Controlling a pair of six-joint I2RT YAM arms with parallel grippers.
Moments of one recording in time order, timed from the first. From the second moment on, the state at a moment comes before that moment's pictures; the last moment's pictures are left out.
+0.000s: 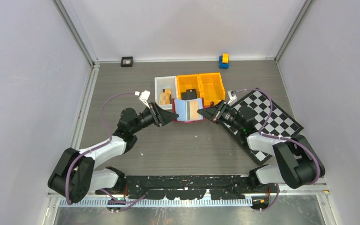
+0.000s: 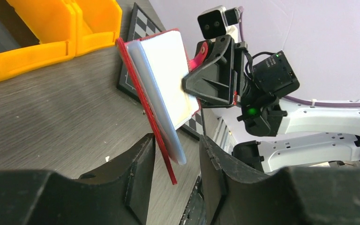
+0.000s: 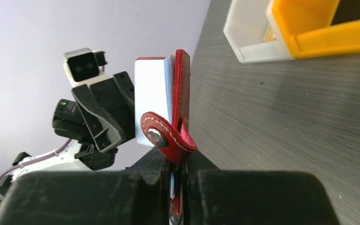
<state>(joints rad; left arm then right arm) -0.46 1.21 0.42 0.82 0.56 -0.91 0.35 1.35 0.37 1.01 -0.58 1.16</state>
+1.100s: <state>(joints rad) -0.46 1.31 0.42 0.74 0.55 -0.88 0.44 1.29 0.49 0.49 -0.42 0.92</state>
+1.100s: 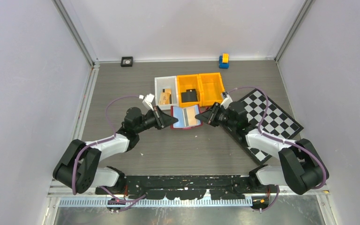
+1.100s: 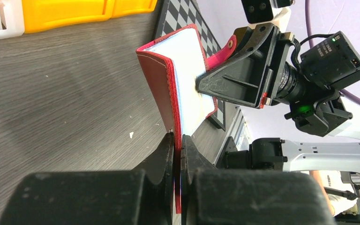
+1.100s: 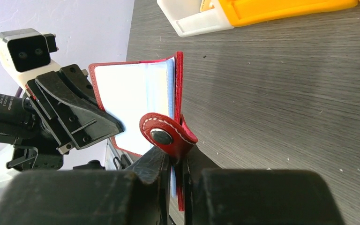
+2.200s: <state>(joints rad) -0.46 1.45 0.52 0.61 0.58 -0.87 0.55 1.34 0.54 0.57 -0.49 0.89</state>
